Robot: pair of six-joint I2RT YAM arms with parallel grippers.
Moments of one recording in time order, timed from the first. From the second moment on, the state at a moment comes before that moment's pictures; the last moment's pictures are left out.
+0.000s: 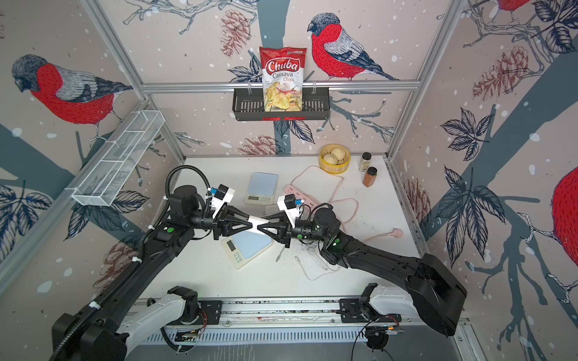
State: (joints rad) left arm -0.27 0.98 0.78 -0.13 1.31 -0.04; right arm 0.91 1.21 0.64 0.67 -0.61 0.33
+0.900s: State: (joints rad) left arm -0.43 1.21 0.85 -0.21 0.41 0.03; right arm 0.59 1.74 1.56 -0.88 -0.01 -0.14
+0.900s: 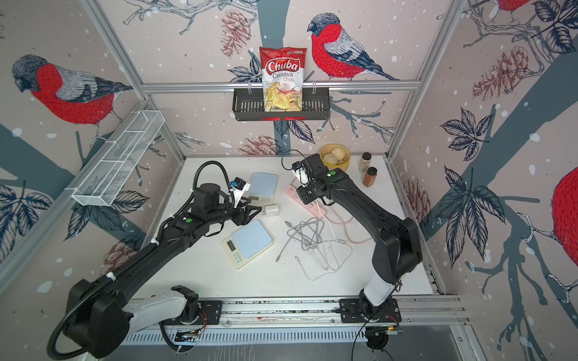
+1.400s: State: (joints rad) left arm -0.52 1.58 0.99 -0.19 0.31 -0.01; right arm 0.56 2.09 1.92 -1.18 0.10 -0.22
